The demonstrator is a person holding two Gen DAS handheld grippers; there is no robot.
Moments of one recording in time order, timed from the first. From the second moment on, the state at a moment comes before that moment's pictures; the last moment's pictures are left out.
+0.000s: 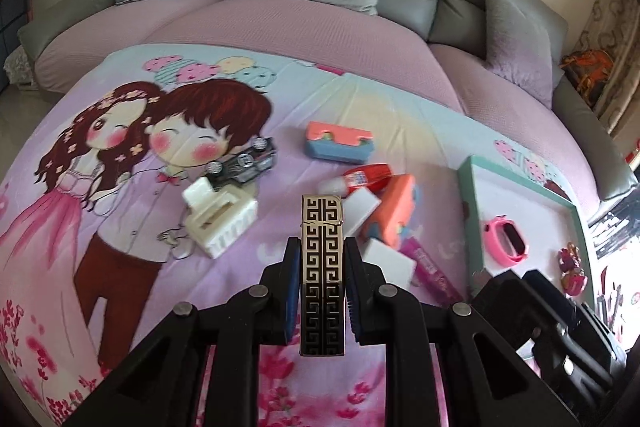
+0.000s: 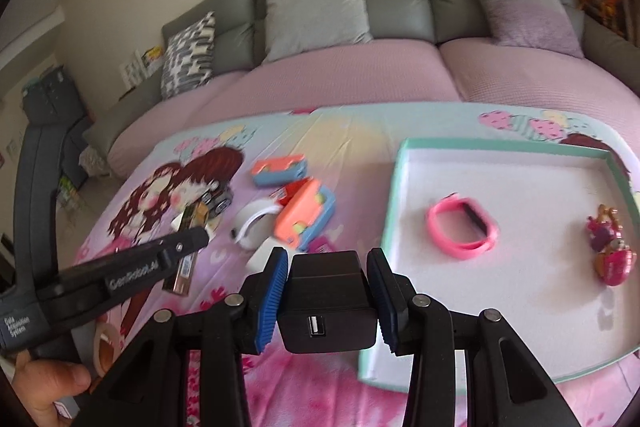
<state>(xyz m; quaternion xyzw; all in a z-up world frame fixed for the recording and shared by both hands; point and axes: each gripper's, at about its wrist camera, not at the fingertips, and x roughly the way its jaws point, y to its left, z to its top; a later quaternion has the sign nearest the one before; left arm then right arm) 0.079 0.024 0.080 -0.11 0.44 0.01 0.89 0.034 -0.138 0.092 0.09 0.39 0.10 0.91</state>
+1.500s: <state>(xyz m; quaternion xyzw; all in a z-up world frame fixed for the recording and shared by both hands) 0.087 -0.150 0.059 0.04 0.47 -0.17 0.87 0.030 -0.275 0.067 0.12 0.47 -0.12 0.87</state>
